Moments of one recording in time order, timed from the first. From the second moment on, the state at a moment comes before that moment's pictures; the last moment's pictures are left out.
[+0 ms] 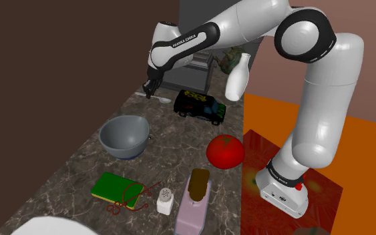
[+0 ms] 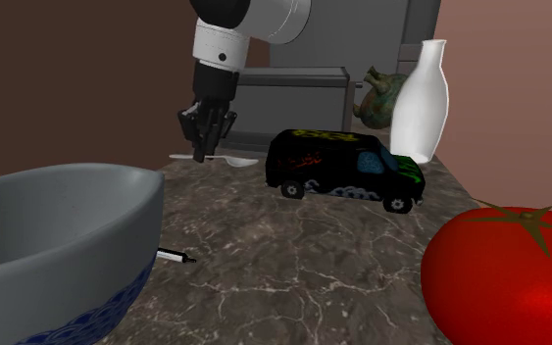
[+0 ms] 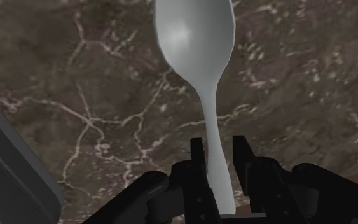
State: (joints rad) arm 0.16 0.34 0.11 -1.85 0.14 2.40 -0.15
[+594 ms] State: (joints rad) arm 0.16 0.29 0.11 -1.79 0.14 2.29 -0.14
